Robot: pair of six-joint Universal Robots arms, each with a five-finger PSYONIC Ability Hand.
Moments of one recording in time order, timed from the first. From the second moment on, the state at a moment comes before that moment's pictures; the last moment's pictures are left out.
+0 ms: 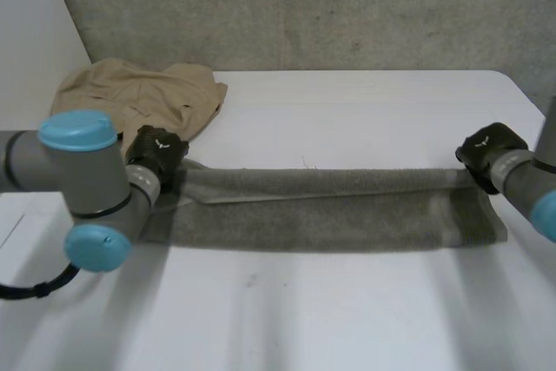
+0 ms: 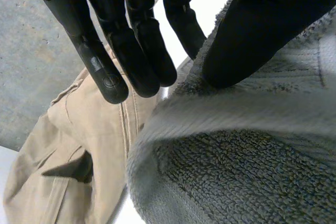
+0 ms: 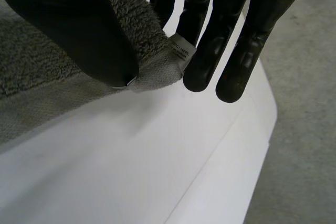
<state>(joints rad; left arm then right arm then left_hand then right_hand) 4.36 -2.27 -1.33 3.32 -1.62 3.80 1.71 -0.91 1.23 0.12 1.56 2.18 1.13 1.18 1.18 1.18 0.99 0.96 1.14 1.16 1.17 0.98</state>
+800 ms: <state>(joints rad) 4.43 -2.19 -1.49 3.38 -1.51 3.82 1.70 -0.94 1.21 0.11 1.51 2.42 0.33 0.33 0.32 0.33 0.16 0.33 0.38 0.37 0.37 0.19</state>
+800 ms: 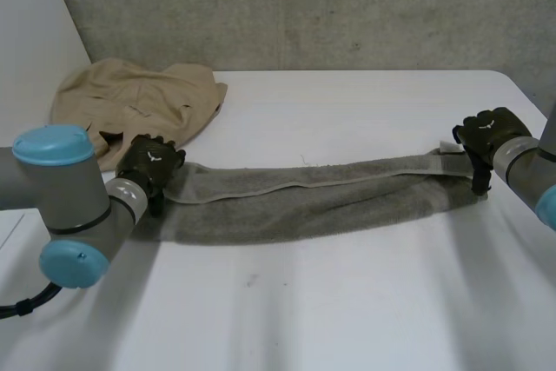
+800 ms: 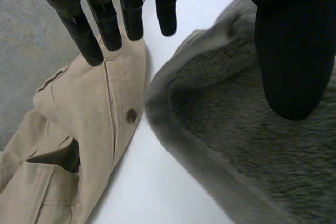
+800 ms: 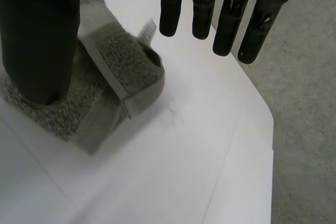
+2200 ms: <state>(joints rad) 4.44 -1.98 -1.37 3.30 -1.48 3.40 1.69 -0.81 0.78 0.26 1.36 2.53 1.16 1.20 1.19 1.20 0.98 0.99 1.17 1.18 1.19 0.98</state>
